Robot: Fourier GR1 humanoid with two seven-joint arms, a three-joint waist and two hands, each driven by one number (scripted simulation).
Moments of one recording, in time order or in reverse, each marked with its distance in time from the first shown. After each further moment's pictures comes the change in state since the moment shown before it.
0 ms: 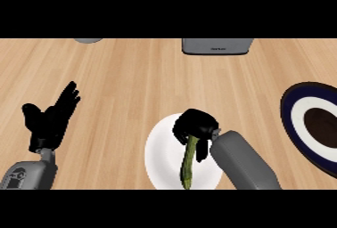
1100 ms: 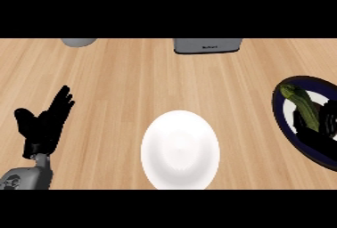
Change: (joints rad) left arm 0.043 -0.003 0.023 -0.036 -0.005 0.023 0.015; right arm 0.507 -0.243 -0.655 -1.010 -0.348 -0.141 0.399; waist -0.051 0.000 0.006
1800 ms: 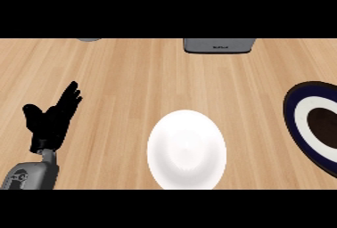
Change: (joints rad) left arm -0.036 -0.024 -0.014 0.002 -0.020 -0.032 0.006; right arm -0.039 -0.167 -0.369 0.319 -0.233 0.052 -0.044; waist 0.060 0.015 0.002
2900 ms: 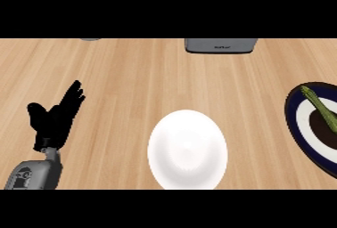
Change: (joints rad) left arm -0.014 -0.025 0.009 0.011 -0.021 -0.013 -0.002; right arm -0.254 -0.233 -0.019 0.894 -0.006 0.099 -0.615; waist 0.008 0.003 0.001
